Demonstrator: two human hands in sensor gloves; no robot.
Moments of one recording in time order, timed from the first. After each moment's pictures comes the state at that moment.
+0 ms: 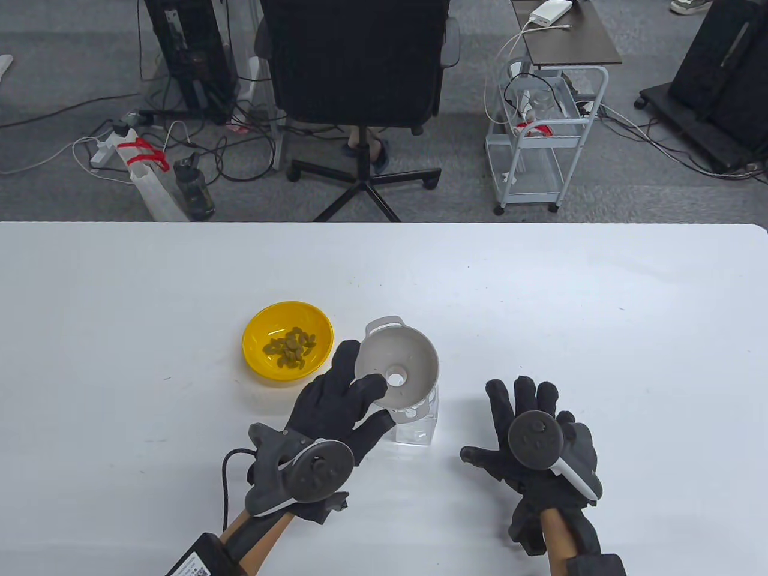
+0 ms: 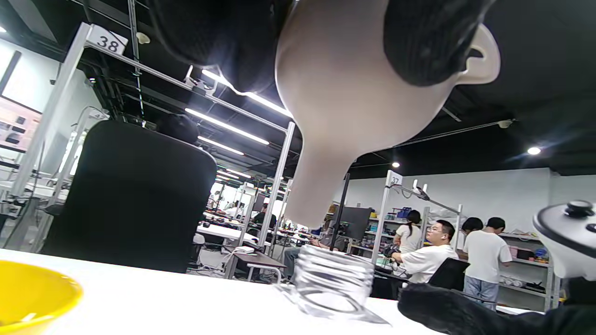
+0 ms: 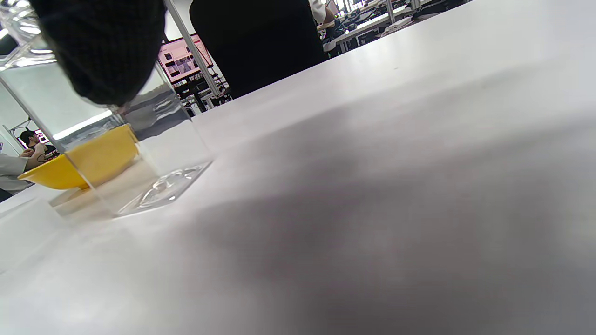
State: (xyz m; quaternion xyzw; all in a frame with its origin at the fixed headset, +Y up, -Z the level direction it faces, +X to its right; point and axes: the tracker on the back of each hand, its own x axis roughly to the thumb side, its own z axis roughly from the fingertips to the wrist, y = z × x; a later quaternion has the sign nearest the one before) left_hand -0.104 -0.618 -0.225 0.18 -0.22 0.16 0.94; right_hand 0.191 -0.723 -0.263 0.06 0.08 0.97 0.20
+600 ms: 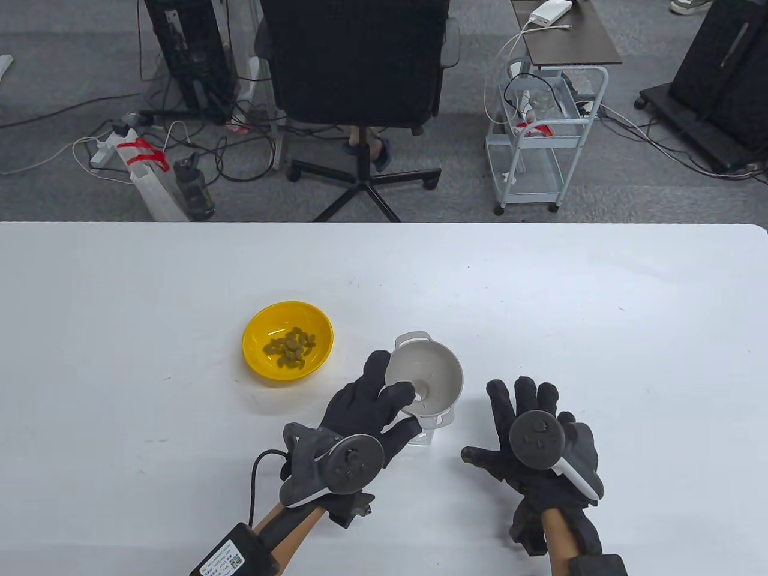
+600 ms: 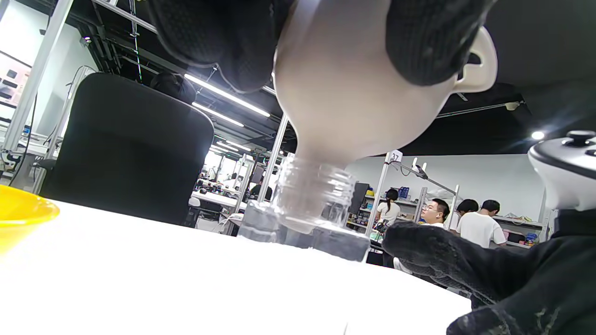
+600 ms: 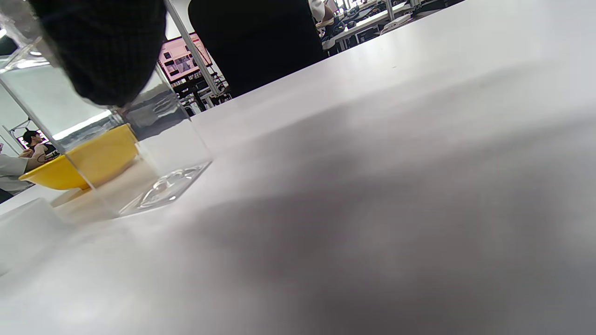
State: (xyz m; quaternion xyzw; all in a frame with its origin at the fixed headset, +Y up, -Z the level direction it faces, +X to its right) left_hand -0.082 -0.650 -0.239 0.13 -0.23 0.17 0.95; right_hand 0.192 -0.723 -0.263 0.06 0.08 0.97 0.20
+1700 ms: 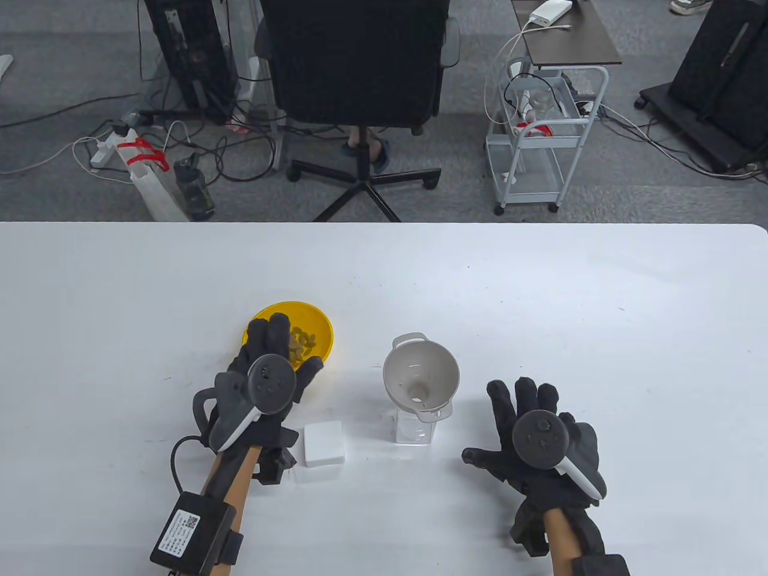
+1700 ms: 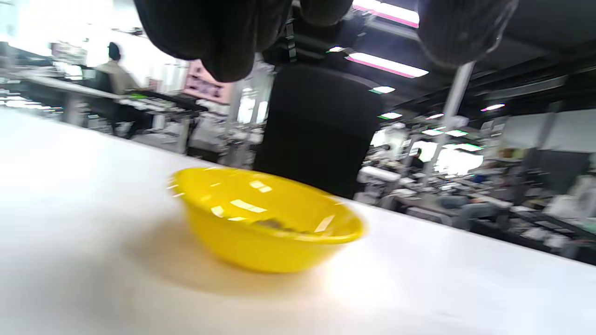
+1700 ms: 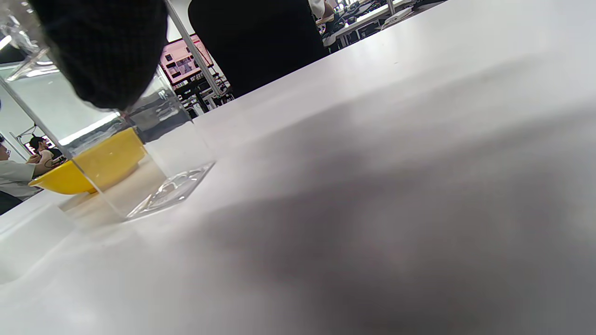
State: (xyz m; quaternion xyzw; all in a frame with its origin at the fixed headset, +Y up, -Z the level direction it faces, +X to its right) left_hand -0.205 -0.671 -0.316 0.03 0.05 0.12 0.99; right_hand 0.195 -0.723 -0.263 0.07 0.08 0.97 0.22
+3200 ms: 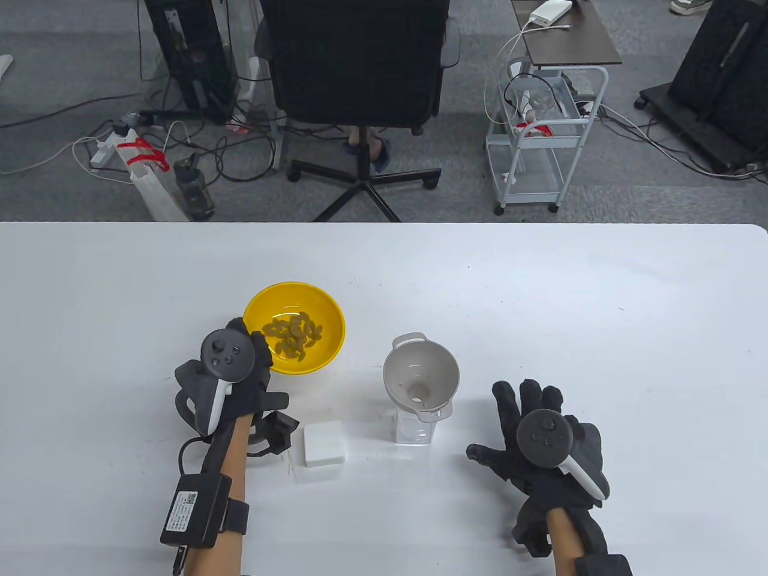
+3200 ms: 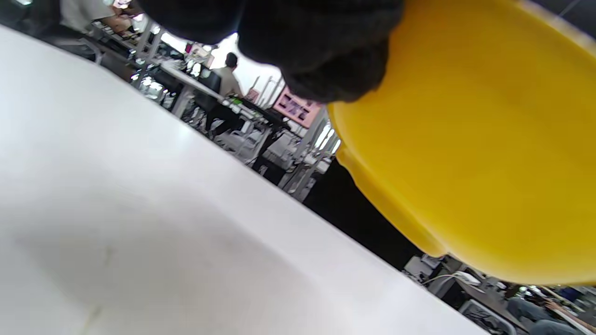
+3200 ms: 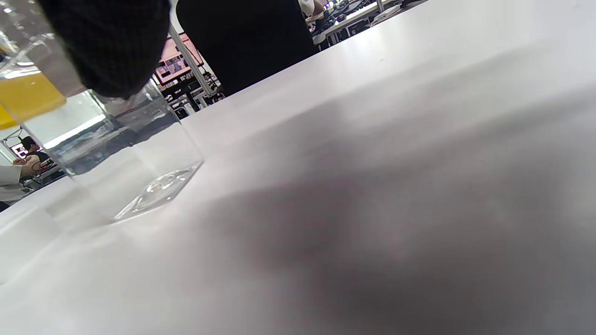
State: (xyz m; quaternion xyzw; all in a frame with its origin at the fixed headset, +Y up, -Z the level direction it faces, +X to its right) left_hand -0.226 -0.655 -0.325 0.08 0.16 0.24 0.95; right_hand 0.201 -0.728 -0.264 0.05 0.09 0.97 0.22
